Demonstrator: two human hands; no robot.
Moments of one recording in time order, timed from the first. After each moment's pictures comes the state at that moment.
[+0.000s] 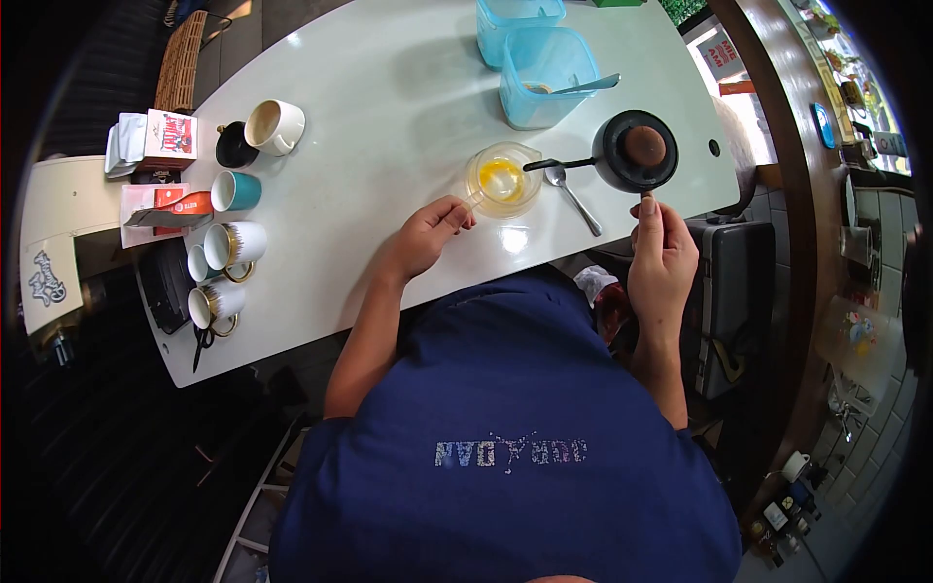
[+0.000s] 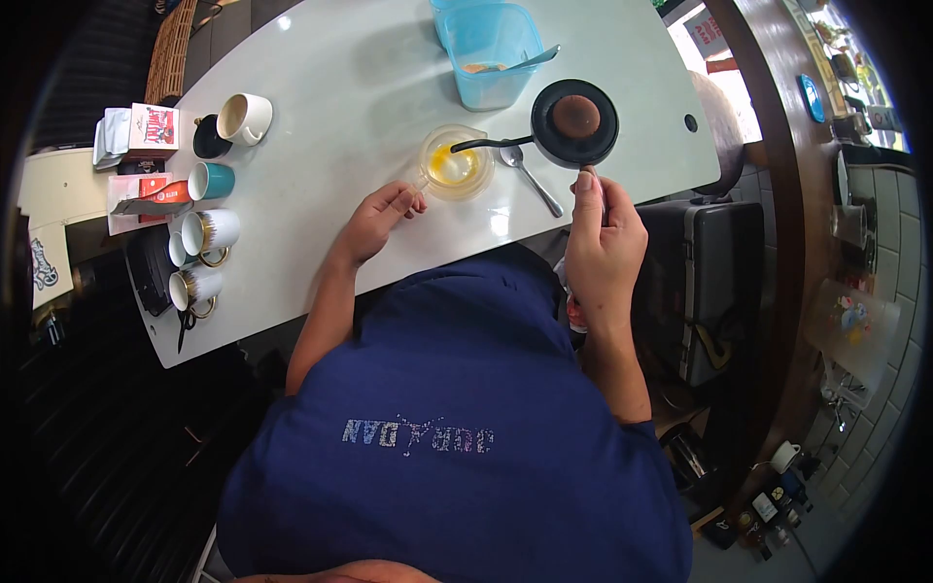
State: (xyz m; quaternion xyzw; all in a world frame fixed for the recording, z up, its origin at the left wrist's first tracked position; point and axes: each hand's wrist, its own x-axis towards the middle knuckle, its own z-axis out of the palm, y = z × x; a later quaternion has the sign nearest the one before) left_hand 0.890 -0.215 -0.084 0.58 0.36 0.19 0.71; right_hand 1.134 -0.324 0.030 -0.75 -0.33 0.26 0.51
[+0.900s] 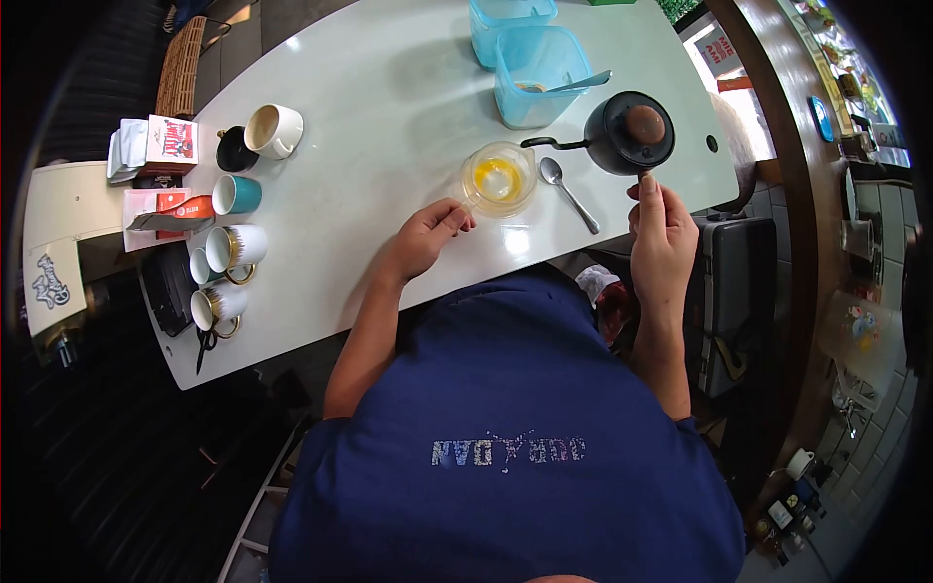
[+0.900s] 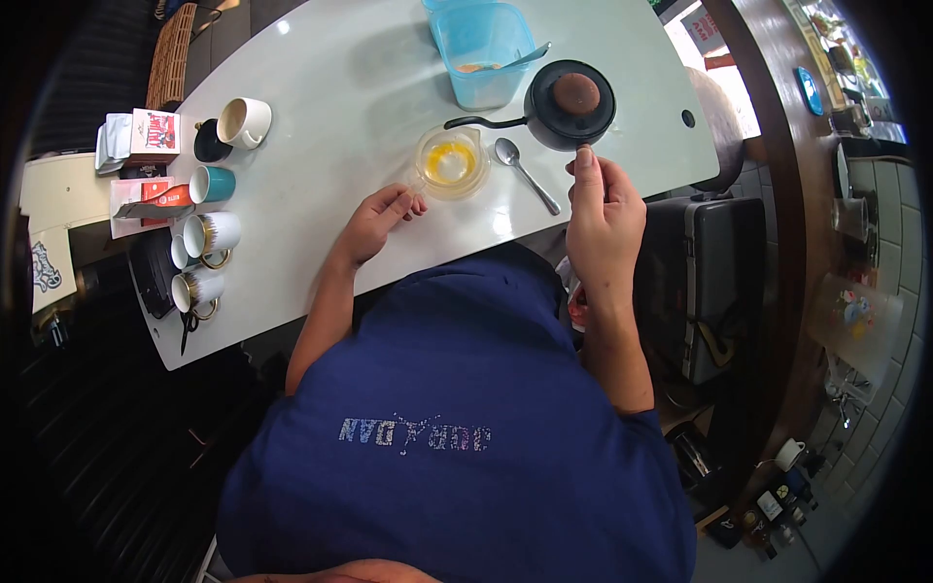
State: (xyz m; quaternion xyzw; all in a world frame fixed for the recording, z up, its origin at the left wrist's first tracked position) left_hand 0.890 -0.217 -0.081 0.57 0.36 0.18 0.71; right_hand 1.143 -0.310 0.029 -0.72 -0.33 0.28 0.55
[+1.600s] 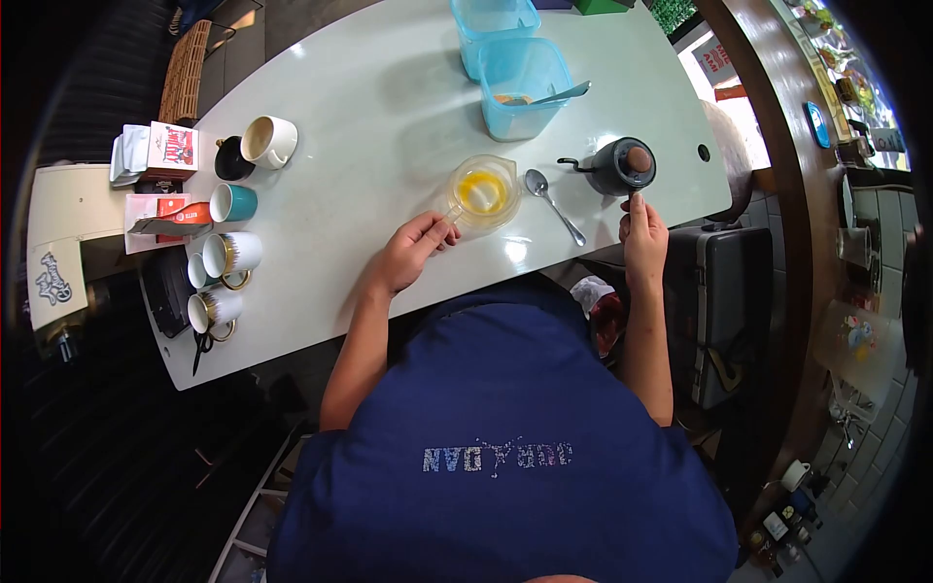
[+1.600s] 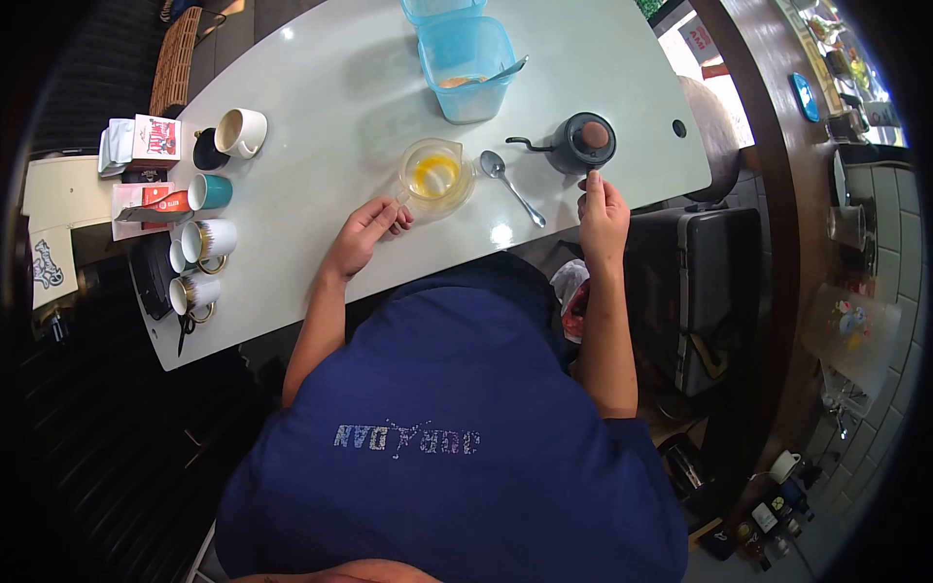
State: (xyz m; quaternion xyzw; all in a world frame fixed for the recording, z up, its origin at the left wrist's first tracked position) left_hand 0.892 -0.223 -0.081 0.55 0.37 0.20 0.72; right_hand 1.213 -0.317 -0.075 -0.67 -0.23 0.38 0.59
